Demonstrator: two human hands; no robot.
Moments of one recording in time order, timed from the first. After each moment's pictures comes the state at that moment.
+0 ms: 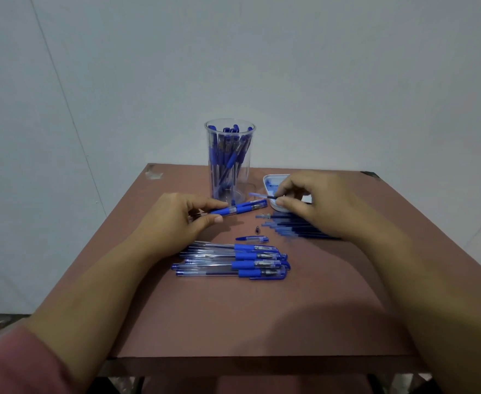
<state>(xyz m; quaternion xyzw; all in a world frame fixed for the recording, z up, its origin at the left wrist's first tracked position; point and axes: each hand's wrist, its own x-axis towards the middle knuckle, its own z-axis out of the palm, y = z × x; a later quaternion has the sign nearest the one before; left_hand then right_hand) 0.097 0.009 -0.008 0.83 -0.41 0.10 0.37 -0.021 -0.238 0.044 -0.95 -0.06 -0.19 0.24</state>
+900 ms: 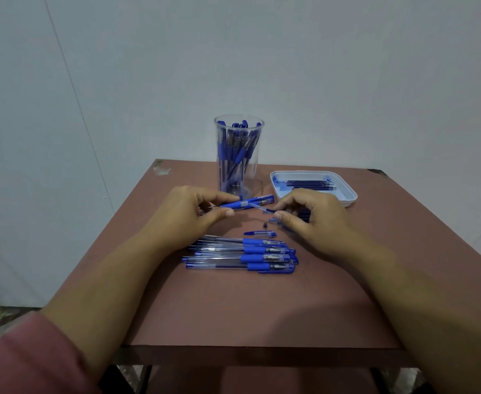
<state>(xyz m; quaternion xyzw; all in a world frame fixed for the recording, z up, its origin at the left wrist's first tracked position) 0.094 0.006 -0.007 0.81 -0.41 0.08 0.41 -0.020 -0.226 0.003 -0.93 -0.09 -0.23 0.29</state>
